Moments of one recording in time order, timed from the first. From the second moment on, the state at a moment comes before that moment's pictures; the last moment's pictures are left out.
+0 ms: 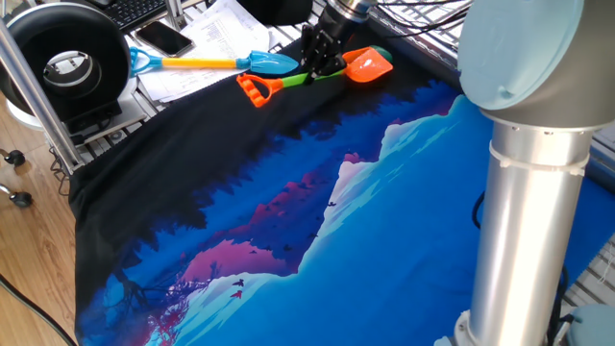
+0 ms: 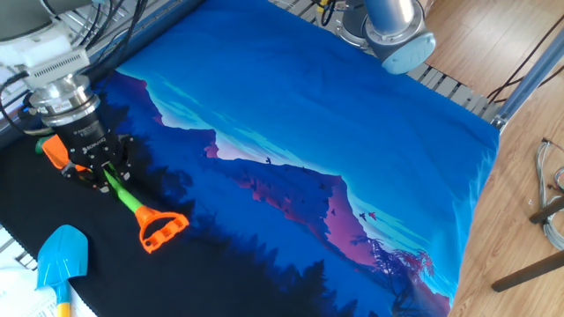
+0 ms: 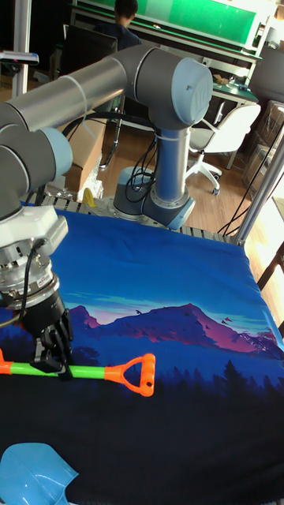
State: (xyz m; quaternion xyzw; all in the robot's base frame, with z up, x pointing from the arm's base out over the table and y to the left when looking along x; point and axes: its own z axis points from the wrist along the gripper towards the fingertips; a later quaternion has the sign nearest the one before) arm 0.688 -0.088 0.070 -0.65 0.71 0.13 0.23
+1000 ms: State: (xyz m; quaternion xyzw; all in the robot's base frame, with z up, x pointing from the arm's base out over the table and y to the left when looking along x) arm 0.680 -0.082 0.098 -0.68 0.65 0.16 0.29
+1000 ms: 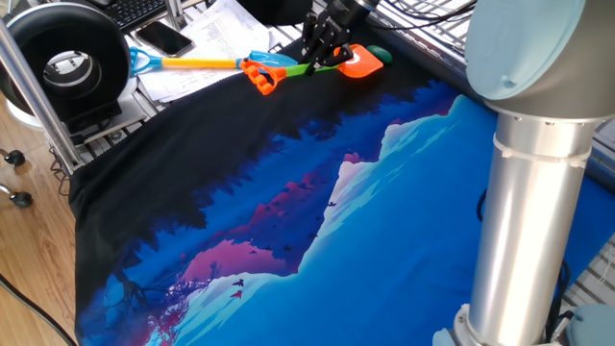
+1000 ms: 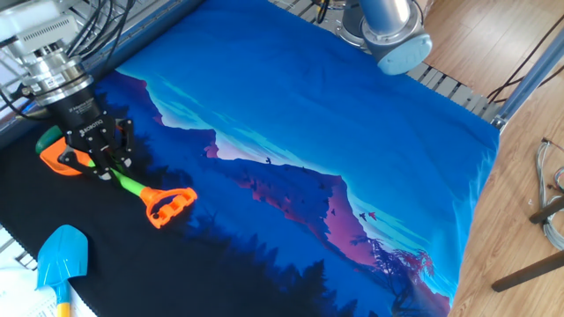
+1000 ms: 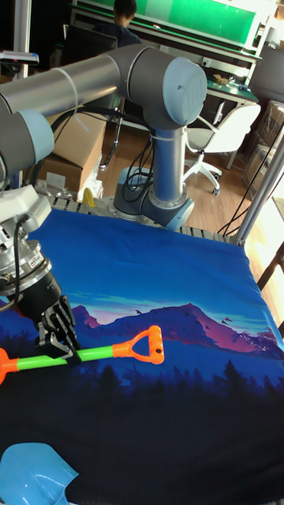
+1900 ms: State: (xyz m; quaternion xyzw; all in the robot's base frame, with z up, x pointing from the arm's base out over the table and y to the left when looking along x) arm 0.671 -0.097 0.084 -0.70 0.64 0.16 0.28
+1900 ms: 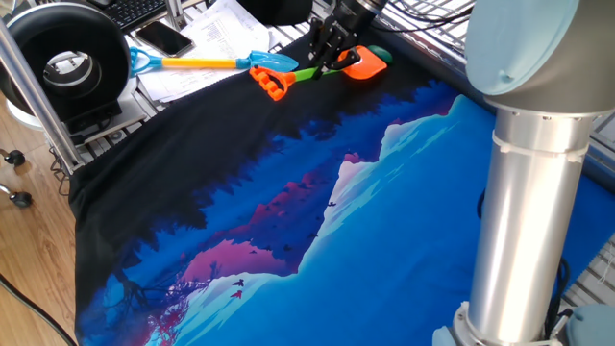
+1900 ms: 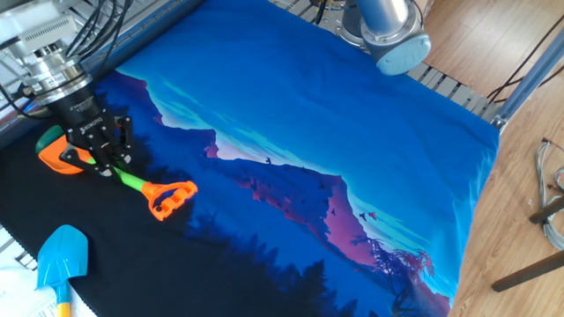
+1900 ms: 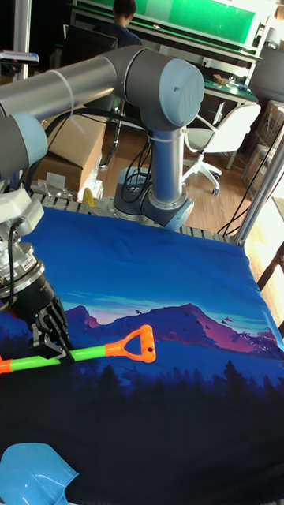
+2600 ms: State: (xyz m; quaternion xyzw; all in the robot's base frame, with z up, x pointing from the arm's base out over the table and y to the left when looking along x) arm 0.665 -0.098 0.090 -0.70 0.63 0.17 0.29
